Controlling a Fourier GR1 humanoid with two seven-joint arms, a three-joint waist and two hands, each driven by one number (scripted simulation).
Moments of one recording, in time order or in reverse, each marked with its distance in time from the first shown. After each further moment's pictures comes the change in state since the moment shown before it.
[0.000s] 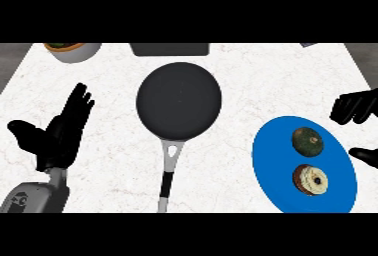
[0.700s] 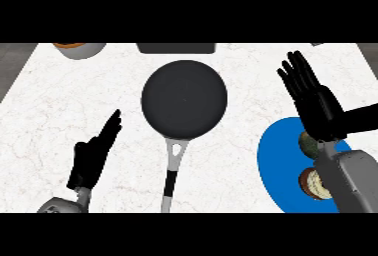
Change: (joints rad) left arm 0.074 -0.008 -0.200 0.065 -0.124 -0.031 -0.006; right arm -0.042 0.383 0.118 -0.013 -0.033 -0.739 0.365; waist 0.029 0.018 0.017
